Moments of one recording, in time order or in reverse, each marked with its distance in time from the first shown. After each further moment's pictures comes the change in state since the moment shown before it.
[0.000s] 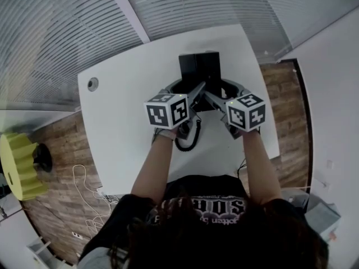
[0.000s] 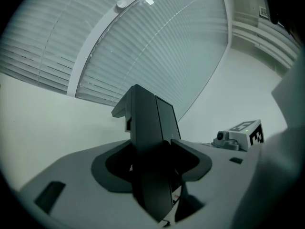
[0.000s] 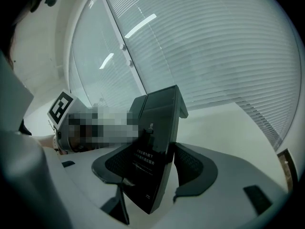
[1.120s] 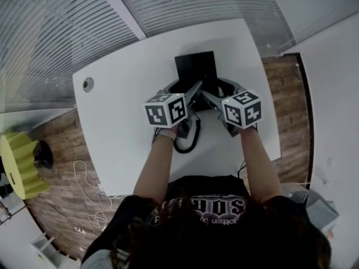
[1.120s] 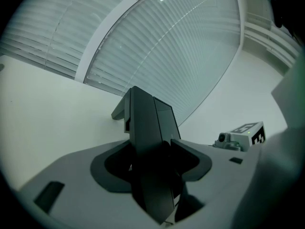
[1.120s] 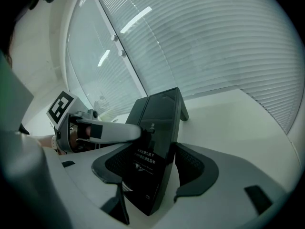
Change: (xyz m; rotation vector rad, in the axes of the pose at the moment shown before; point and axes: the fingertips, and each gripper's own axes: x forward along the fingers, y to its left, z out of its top) left arm 0.023 0.032 -0.022 -0.085 0.036 0.052; right arm 0.029 -0.018 -0.024 0.037 0.065 0.025
